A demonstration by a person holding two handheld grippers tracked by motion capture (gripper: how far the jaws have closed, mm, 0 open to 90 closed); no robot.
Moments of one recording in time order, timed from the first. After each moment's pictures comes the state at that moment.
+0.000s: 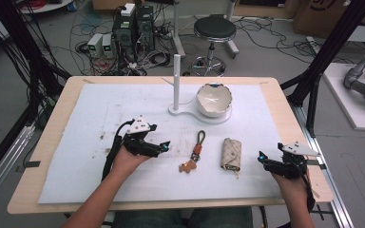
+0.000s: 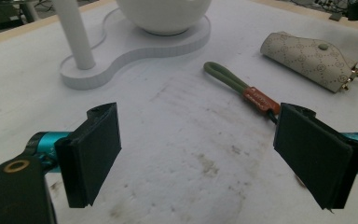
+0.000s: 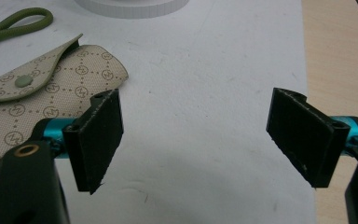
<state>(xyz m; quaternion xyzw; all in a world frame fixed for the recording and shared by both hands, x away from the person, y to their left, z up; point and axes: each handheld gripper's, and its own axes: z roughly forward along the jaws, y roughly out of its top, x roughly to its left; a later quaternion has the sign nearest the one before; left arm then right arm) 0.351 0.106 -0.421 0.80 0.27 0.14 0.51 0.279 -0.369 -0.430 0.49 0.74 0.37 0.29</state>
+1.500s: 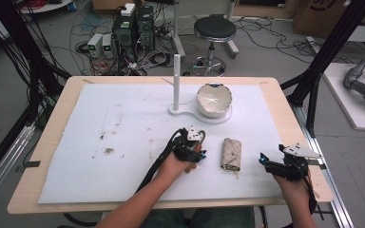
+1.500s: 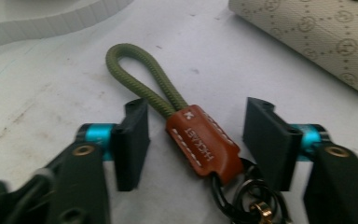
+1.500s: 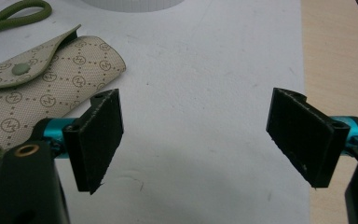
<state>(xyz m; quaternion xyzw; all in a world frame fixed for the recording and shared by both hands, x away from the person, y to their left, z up) 0.355 -0.022 -0.453 0.87 0.26 0.13 0.40 0.276 -0.372 -0.432 0.48 0.74 0.37 0.29</state>
